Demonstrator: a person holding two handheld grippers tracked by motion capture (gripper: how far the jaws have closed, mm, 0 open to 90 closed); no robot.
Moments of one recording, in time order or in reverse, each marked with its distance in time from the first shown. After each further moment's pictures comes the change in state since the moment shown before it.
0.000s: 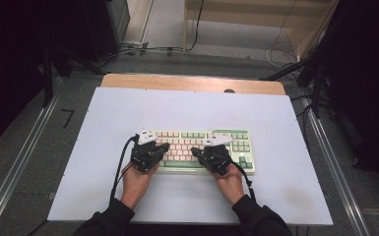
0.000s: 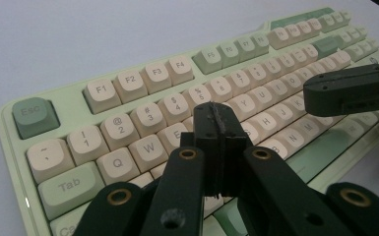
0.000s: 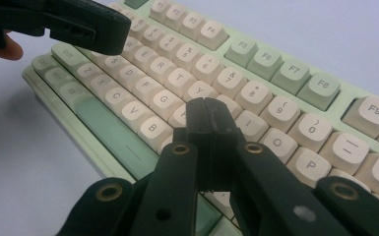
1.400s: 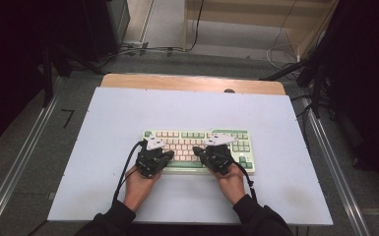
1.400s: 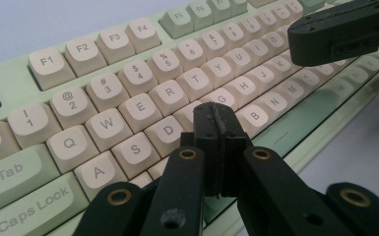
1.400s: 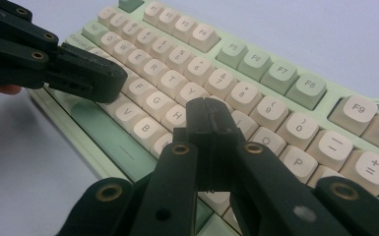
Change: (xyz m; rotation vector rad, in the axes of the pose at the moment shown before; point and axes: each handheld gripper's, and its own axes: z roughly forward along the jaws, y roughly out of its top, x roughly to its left) left arm -0.013 -0.010 0.009 0.080 -0.030 0.068; right arm -0.003 0.000 -0.003 -0.009 -0.012 0.008
